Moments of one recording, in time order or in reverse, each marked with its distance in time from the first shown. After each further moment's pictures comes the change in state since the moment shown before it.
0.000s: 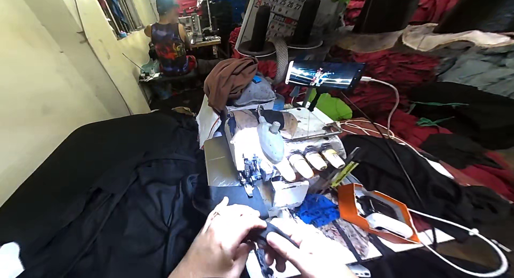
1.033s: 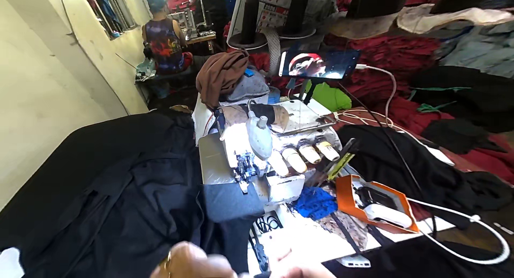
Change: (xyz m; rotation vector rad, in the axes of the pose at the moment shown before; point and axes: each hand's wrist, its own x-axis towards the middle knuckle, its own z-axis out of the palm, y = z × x) left_hand -0.004 0.069 -0.044 0.124 0.401 0.134; right_hand -0.034 -0.008 0.031 0.126 0.094 -0.454
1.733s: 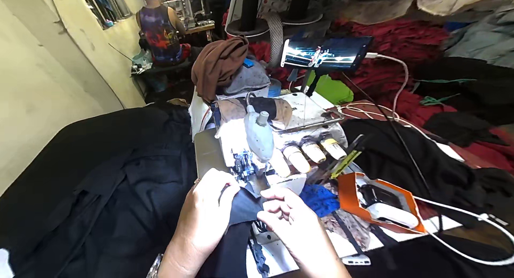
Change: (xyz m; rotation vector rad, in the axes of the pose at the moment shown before) left_hand 0.005 -0.089 0.074 0.134 -0.144 -0.394; right_hand 0.038 0.055 -0.027 -0.451 0.359 0.303
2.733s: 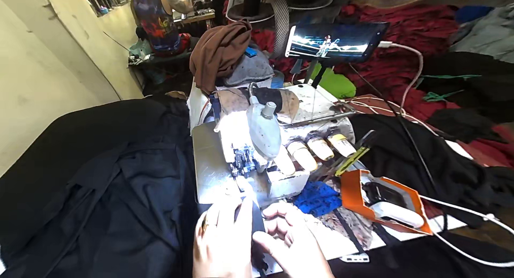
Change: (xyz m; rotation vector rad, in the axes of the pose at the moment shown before) left_hand -0.045 0.058 0.008 0.446 -0.080 -0.019; right_hand -0.028 0.007 0.004 0.204 -0.094 0.139
